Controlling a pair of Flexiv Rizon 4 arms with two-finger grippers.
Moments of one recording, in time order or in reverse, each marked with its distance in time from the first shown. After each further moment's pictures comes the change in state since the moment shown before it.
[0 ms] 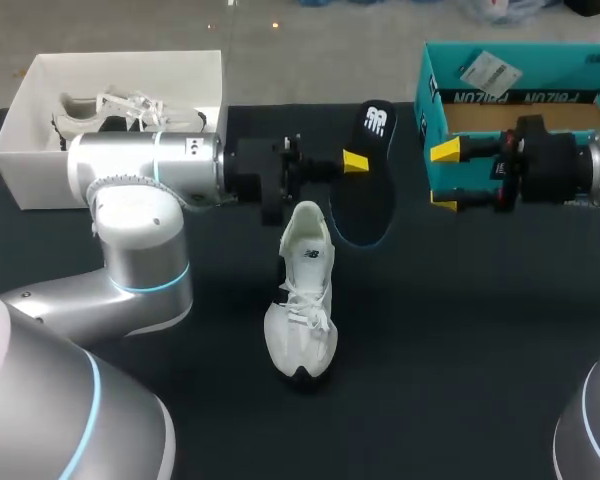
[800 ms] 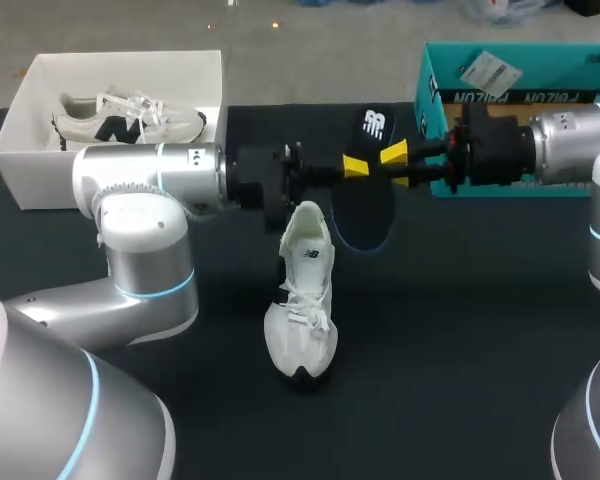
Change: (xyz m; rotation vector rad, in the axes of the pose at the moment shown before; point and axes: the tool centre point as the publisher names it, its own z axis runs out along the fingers) left arm 0.012 0.003 0.001 -0.029 -0.018 0.021; right arm 0.012 0.016 0.063 0.077 0.024 0.009
